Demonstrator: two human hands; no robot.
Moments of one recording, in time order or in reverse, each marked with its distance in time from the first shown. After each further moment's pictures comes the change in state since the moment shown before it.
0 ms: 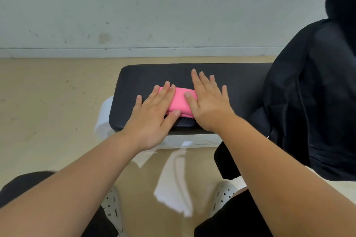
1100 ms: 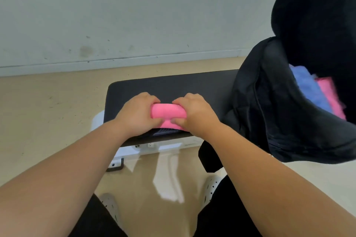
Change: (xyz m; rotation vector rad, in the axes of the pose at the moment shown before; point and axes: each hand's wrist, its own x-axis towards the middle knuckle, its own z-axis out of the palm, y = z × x) left_hand 0.031 0.009 -0.051 -0.022 0.005 0.055; right_hand -0.024 -0.005 -0.032 0.056 0.047 -0.105
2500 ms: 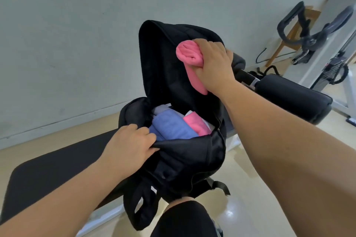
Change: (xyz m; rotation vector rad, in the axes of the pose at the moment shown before) left_hand 0.067 0.215 0.009 0.534 0.304 0.752; right_hand -0.044 0.165 -0.307 -0.331 0.846 0.176
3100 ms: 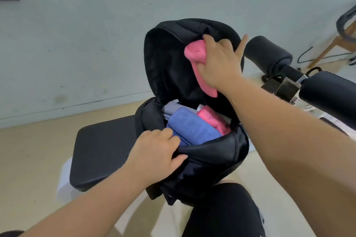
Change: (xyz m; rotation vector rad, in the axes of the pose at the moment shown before) left_hand -0.100 0.015 -0.026 -0.038 0.024 -0.183; right_hand -0.019 -0.122 0.027 -0.175 -0.155 -0.076
